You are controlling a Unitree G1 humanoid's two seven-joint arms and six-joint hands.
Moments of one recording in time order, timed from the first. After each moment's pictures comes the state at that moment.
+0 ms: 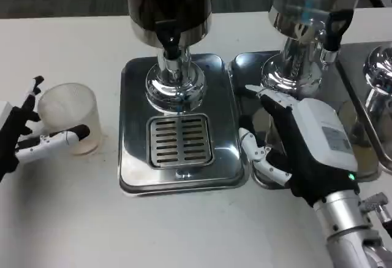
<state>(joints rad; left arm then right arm) -0.48 0.66 -0.15 1.16 0.42 -0.60 0.16 0.03 -0.21 0.28 -0.11 -0.74 -0.05 -0.19</state>
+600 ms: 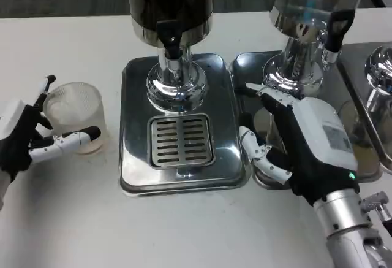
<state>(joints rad) -0.52 0.62 -0.19 1.23 0.44 -0.62 0.23 0.03 -0.21 0.27 -0.11 -0.72 -0.05 -0.19</state>
